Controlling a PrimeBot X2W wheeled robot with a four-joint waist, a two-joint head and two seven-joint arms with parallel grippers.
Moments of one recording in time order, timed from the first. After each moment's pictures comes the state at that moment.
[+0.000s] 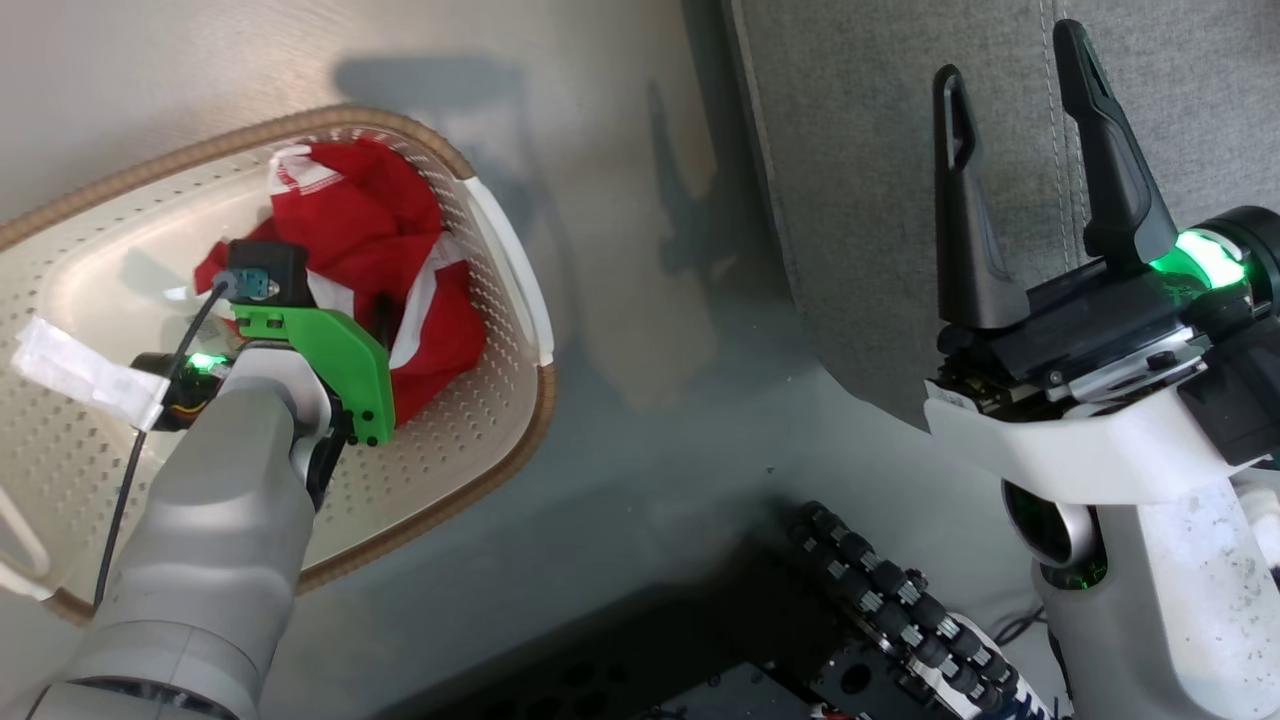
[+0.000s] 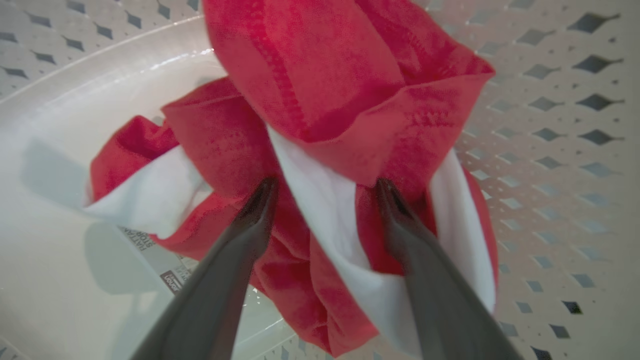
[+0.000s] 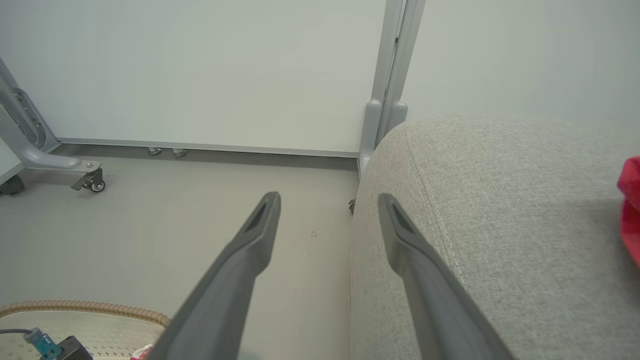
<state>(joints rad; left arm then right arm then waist) -0.93 0.14 -0.49 1.27 -0.48 -0.13 -0.07 -0.39 -0.08 0.18 -0.27 0.14 0.13 -0.26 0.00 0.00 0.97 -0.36</state>
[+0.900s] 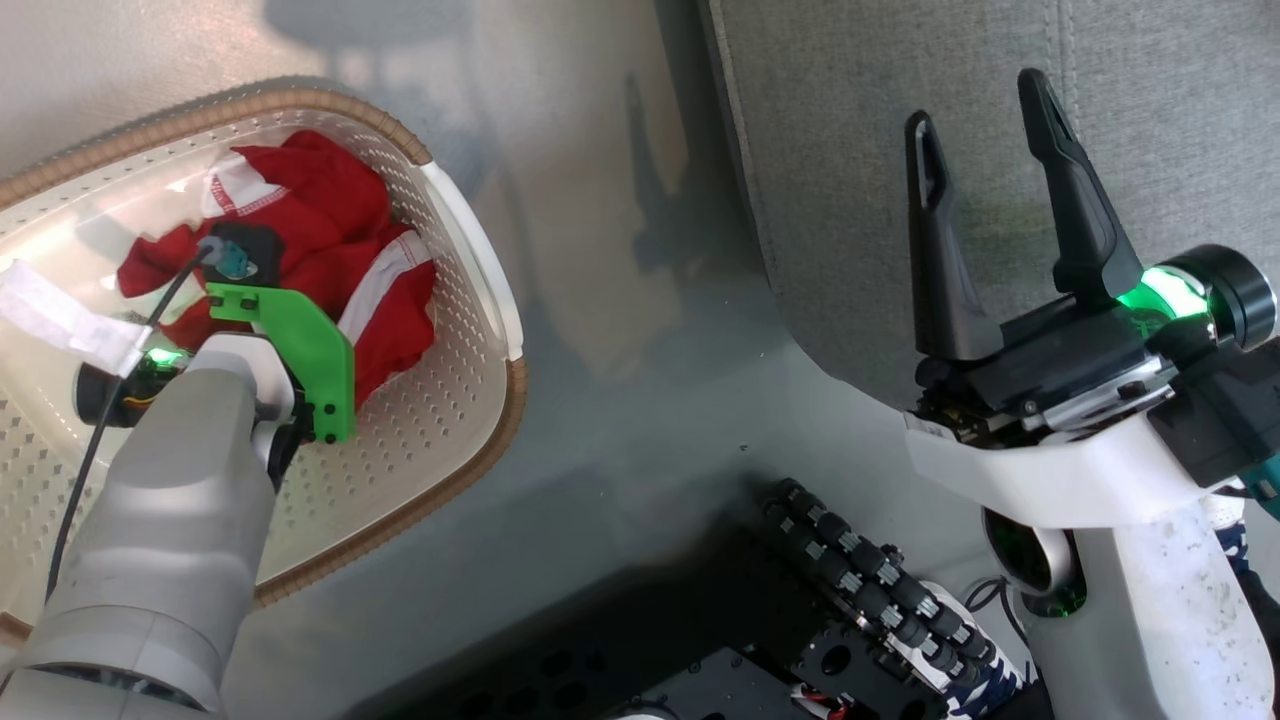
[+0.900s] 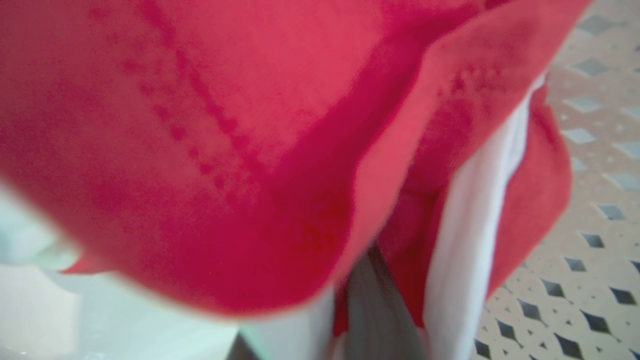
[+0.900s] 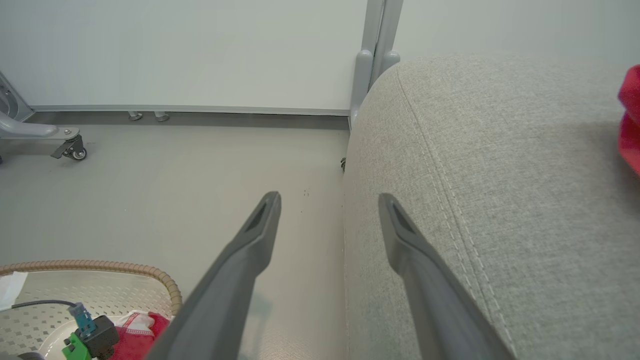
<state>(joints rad) -0.97 0.18 -0.54 1.29 -0.48 -0.09 0.15 -0.33 -0.06 0.19 -0.27 0.14 0.13 -0.26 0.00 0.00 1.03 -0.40</state>
